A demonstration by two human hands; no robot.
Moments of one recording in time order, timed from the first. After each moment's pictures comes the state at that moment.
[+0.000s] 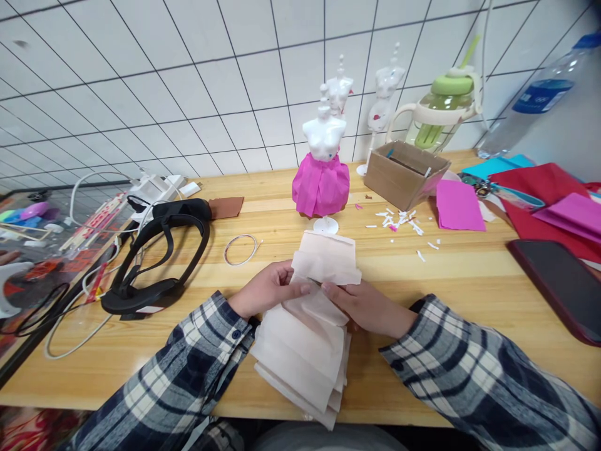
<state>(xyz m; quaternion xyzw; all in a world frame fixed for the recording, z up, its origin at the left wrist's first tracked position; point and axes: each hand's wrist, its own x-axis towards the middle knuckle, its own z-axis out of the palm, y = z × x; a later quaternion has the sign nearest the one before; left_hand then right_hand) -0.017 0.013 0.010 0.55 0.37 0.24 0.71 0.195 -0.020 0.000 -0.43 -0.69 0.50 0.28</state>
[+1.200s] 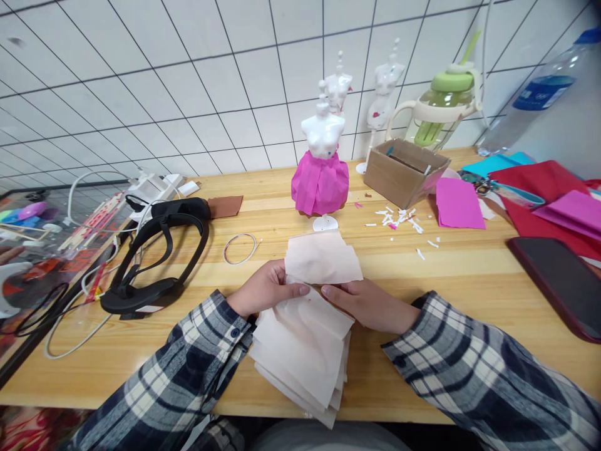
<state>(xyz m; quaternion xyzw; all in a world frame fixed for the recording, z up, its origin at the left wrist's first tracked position) -0.017 0.012 0.012 0.56 0.39 0.23 0.70 0.201 -0.018 0.005 -0.43 -0.71 0.51 0.23</state>
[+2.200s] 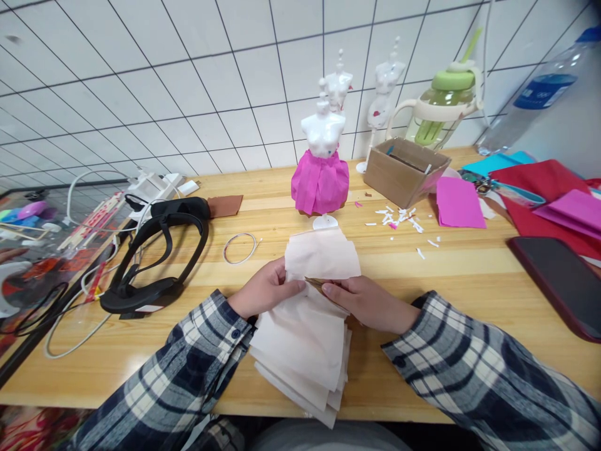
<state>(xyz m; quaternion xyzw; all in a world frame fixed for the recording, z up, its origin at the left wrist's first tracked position) -0.021 0.010 0.004 0.60 0.39 0.26 0.65 0.200 -0.017 0.007 -0.43 -0.70 0.53 0.21</state>
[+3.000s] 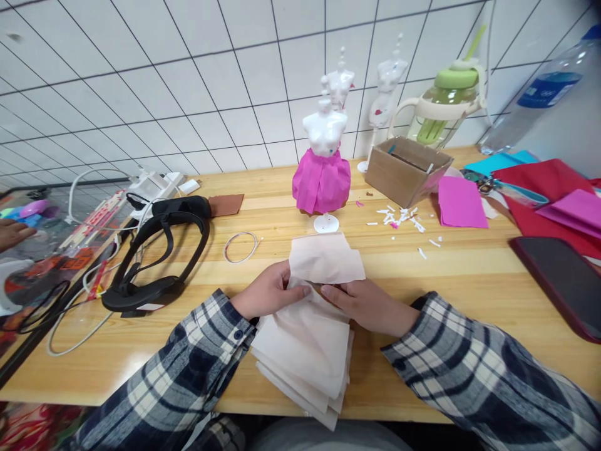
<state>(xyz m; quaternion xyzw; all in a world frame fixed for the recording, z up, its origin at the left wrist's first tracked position) -0.019 0.011 0.001 0.73 0.35 0.24 0.54 0.196 -0.017 -0.003 -0.42 -0.76 0.45 0.24</state>
